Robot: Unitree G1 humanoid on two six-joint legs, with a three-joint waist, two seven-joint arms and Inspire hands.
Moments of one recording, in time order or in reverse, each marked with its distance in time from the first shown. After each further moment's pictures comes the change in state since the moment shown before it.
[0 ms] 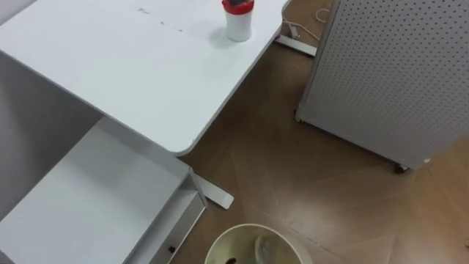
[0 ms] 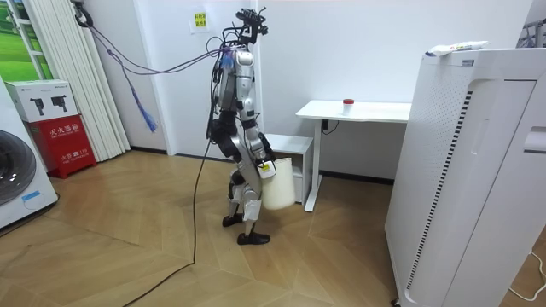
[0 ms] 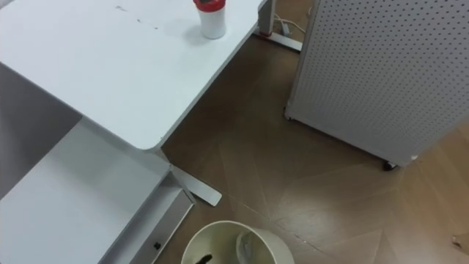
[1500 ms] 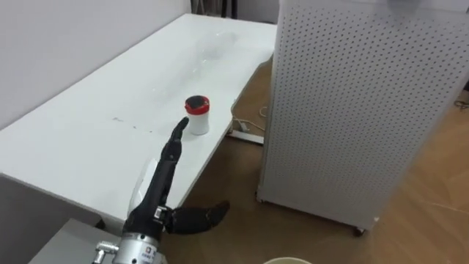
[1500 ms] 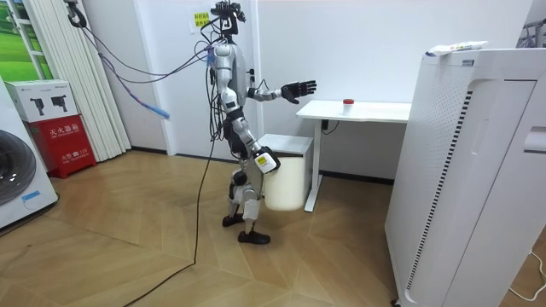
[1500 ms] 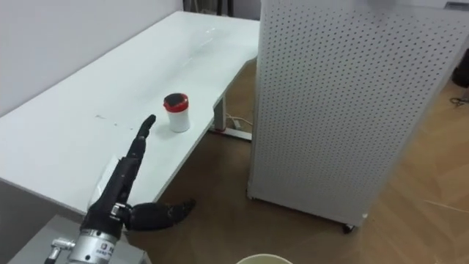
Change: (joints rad) left arm 0.191 0.127 0.335 -0.829 -0.081 -0.178 0.157; right arm 0.230 -0.037 -0.237 -0.118 -0.118 -0.034 -0.002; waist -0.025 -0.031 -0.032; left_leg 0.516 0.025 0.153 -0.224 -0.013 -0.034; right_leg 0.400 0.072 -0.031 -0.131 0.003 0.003
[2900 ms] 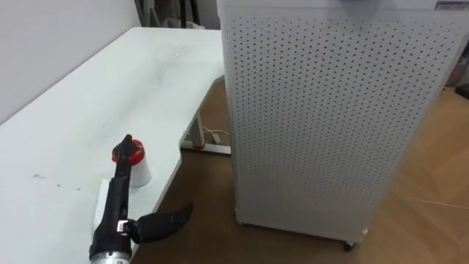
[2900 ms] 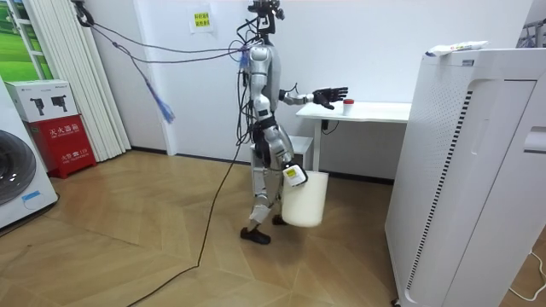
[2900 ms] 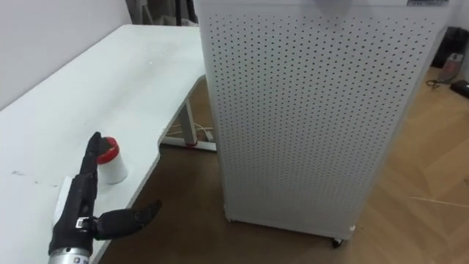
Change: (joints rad) left arm 0.056 -0.042 0.123 0.064 -0.078 0.004 0.113; right arm 0.019 -0.024 0.000 -0.028 -0.160 0.036 -0.031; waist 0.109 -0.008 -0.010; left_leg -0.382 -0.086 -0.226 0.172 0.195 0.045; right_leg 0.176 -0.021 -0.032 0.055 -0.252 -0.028
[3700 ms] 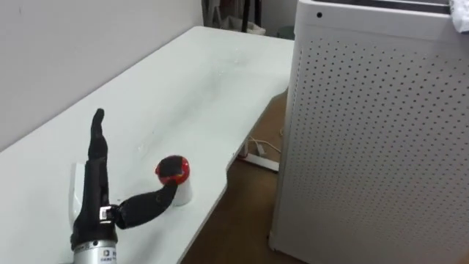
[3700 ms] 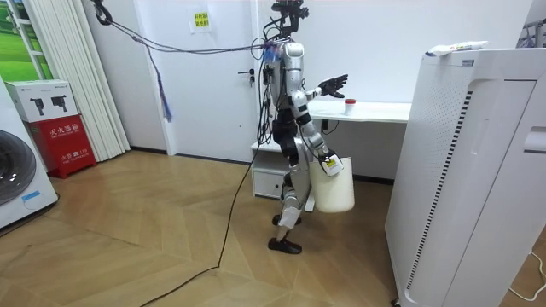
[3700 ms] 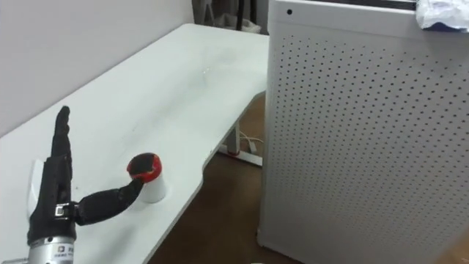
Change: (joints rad) left arm 0.014 0.025 0.018 -0.086 0.081 -0.020 0.133; right arm -0.036 0.018 0.023 -0.016 0.027 -0.001 0.034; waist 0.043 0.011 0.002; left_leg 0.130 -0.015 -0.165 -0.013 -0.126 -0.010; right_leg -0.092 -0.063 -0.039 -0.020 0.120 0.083
